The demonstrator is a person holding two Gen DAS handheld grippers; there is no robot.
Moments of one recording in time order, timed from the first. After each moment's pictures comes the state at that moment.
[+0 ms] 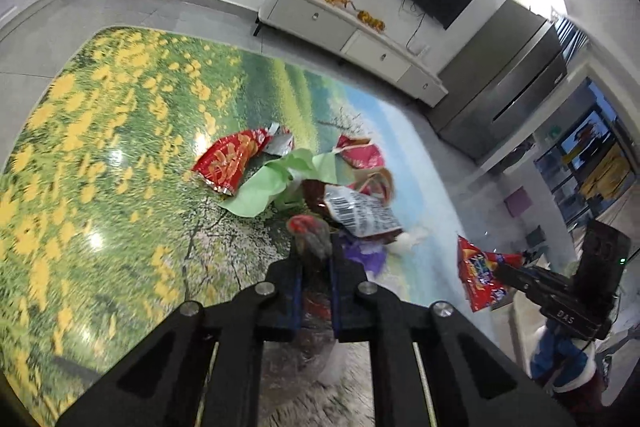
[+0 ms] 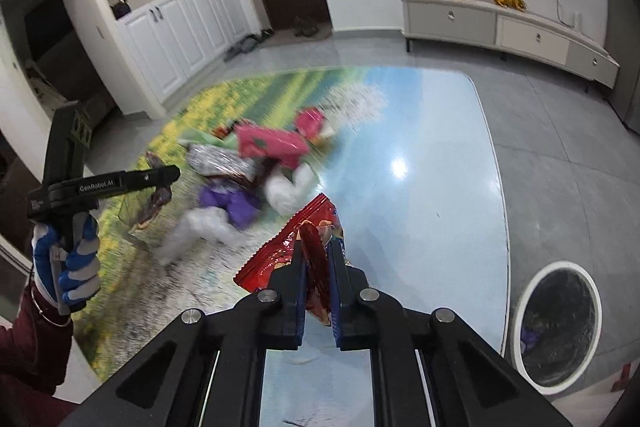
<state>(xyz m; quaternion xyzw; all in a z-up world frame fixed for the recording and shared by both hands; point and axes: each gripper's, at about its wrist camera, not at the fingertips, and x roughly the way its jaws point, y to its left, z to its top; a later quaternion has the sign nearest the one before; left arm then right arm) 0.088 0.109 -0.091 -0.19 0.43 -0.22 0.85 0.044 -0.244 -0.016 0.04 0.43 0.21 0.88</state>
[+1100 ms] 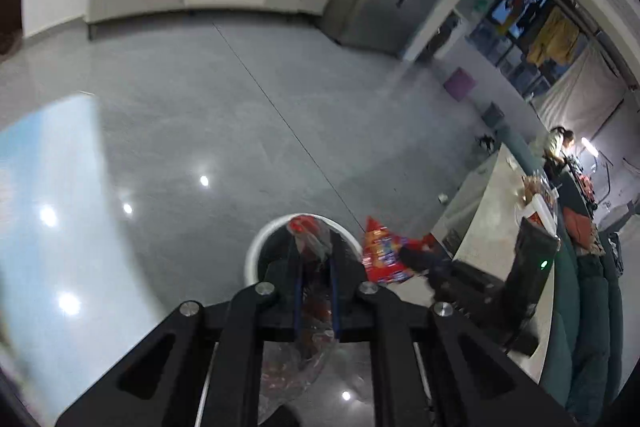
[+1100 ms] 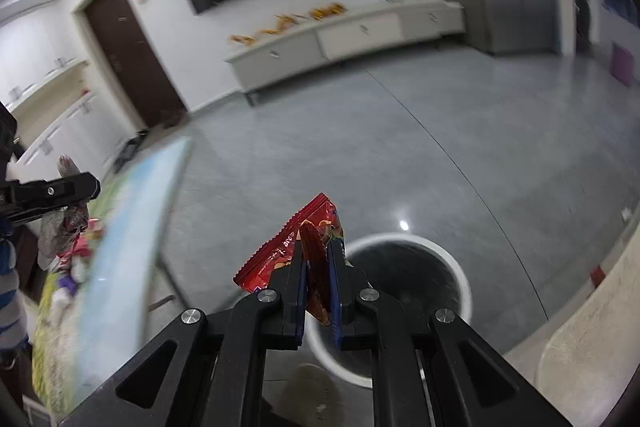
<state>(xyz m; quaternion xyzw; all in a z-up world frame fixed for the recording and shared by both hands) 0.119 -0.372 -0.045 -0.02 0.49 -0.40 0.78 0.004 -0.586 -0.077 0.19 0.39 -0.04 0.90</state>
